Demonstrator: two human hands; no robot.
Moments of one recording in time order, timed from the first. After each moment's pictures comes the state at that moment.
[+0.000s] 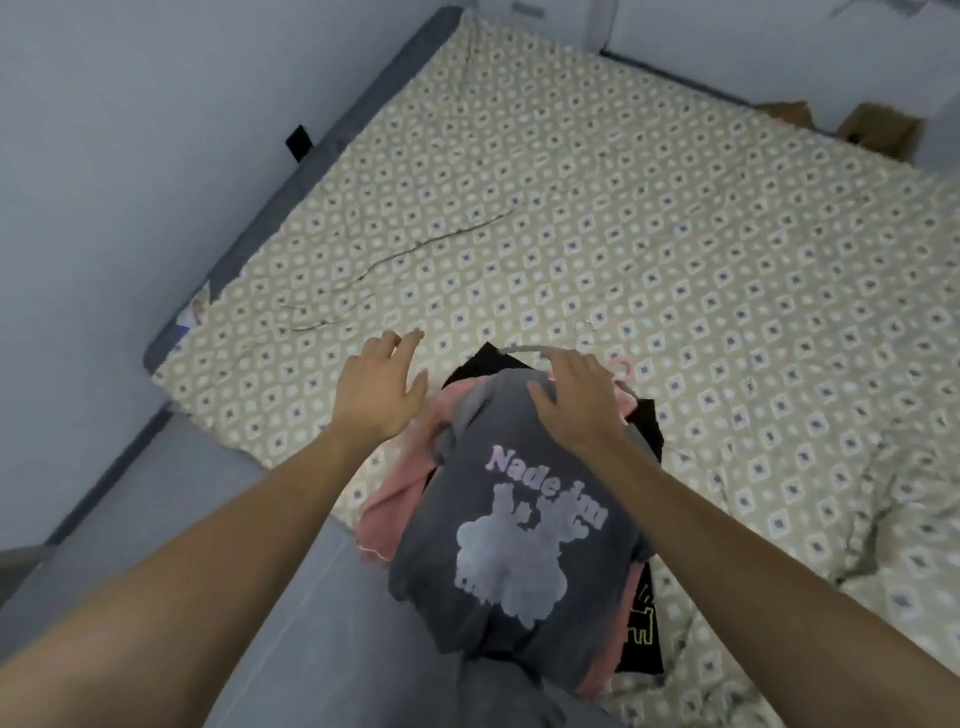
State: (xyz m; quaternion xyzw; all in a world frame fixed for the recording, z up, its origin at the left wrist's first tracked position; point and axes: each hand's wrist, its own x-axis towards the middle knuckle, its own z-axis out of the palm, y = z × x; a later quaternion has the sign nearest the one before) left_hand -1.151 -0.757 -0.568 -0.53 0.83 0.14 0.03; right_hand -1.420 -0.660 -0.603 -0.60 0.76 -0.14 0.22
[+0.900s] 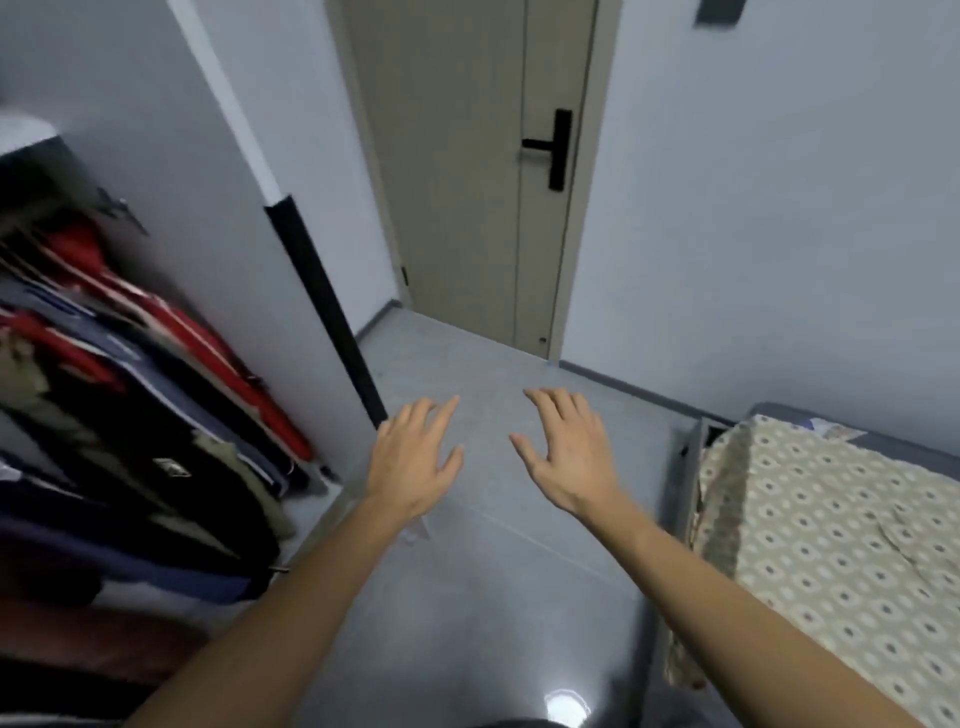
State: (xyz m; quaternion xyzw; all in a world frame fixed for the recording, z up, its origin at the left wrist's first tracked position) left_hand -0.657 -0.105 -0.410 -0.95 0.31 -0.05 -0.10; right_hand -0.750 -0.329 -0.400 -0.97 0.07 -0.13 0.20
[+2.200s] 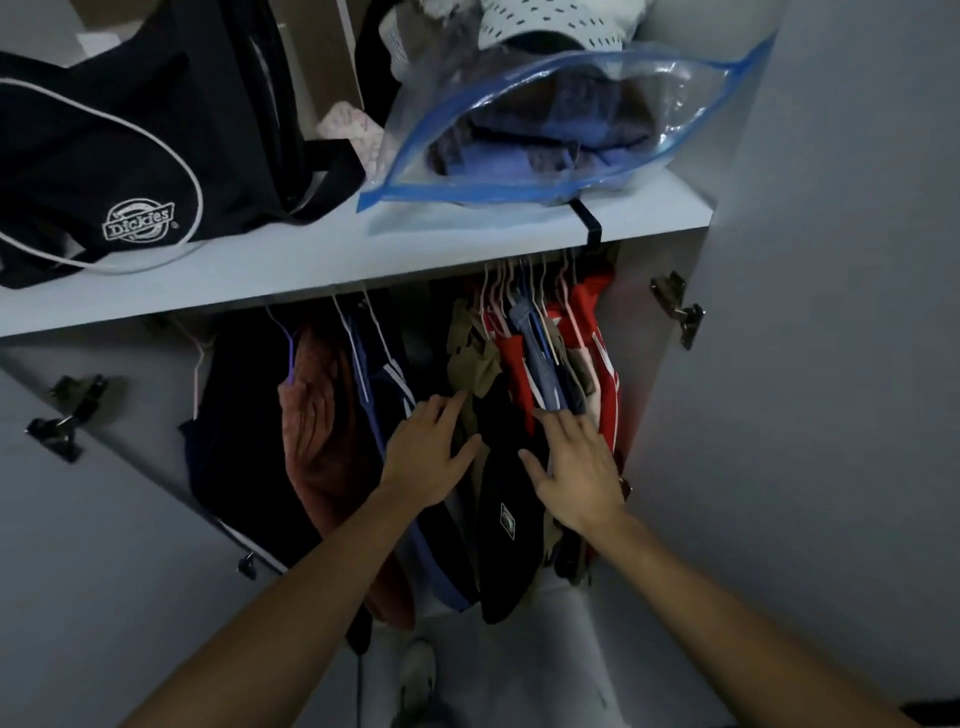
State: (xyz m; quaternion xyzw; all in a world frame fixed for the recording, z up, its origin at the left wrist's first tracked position) left_hand -0.455 0.374 -0.379 -0.98 -0.13 -0.12 -0.09; right_hand -0.364 0.156 -0.387 -0.90 -0.36 -0.08 0.24
